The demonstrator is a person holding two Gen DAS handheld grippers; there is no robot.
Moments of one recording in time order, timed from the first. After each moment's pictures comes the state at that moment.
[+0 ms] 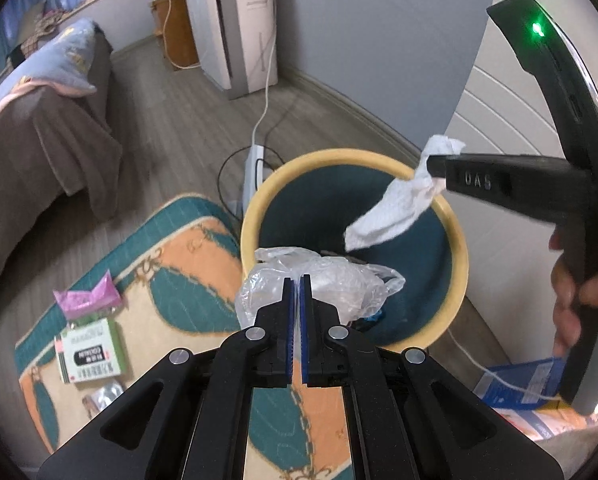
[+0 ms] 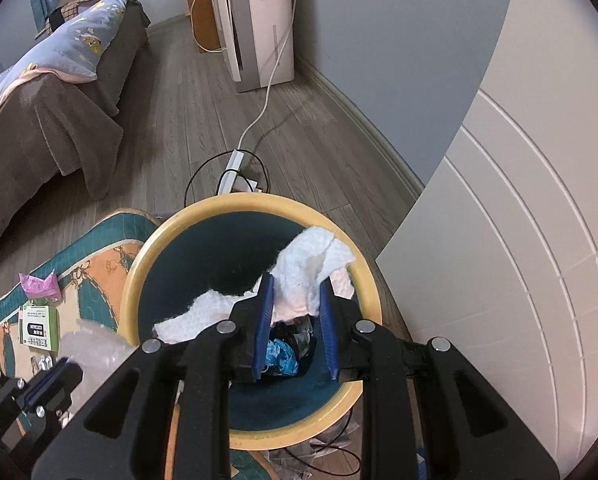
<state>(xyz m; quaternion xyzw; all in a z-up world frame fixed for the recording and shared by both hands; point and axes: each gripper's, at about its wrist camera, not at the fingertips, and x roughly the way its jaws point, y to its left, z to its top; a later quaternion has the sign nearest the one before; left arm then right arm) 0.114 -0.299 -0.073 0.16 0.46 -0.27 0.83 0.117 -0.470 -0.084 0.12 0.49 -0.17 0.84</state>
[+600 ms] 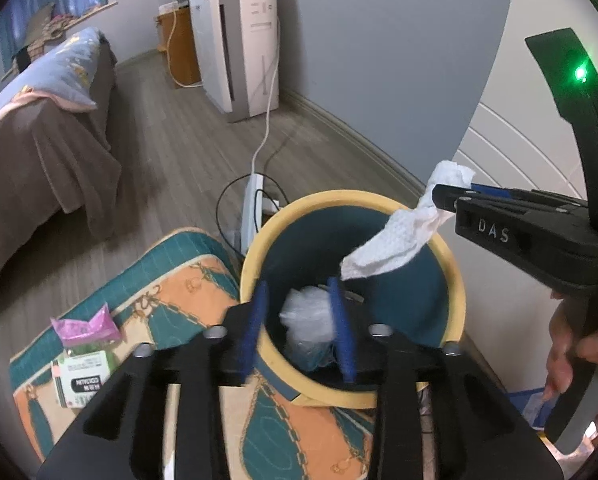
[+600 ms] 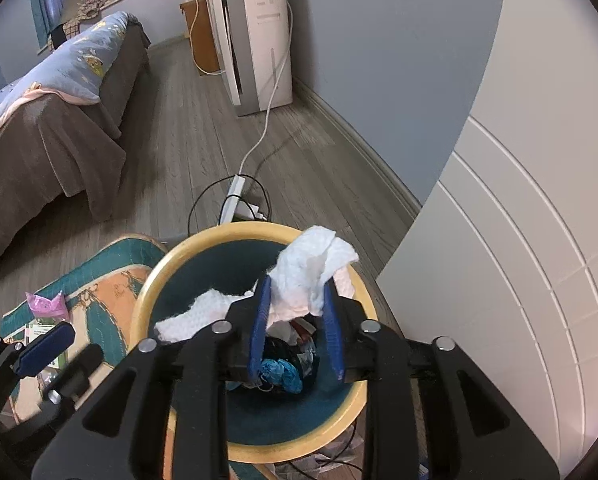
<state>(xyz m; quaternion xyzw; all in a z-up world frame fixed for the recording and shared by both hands) 0.134 -0.306 -0.062 0.14 0.43 -0.28 0.85 0.115 -0.468 -0.066 0.13 0.46 -0.17 0.86</state>
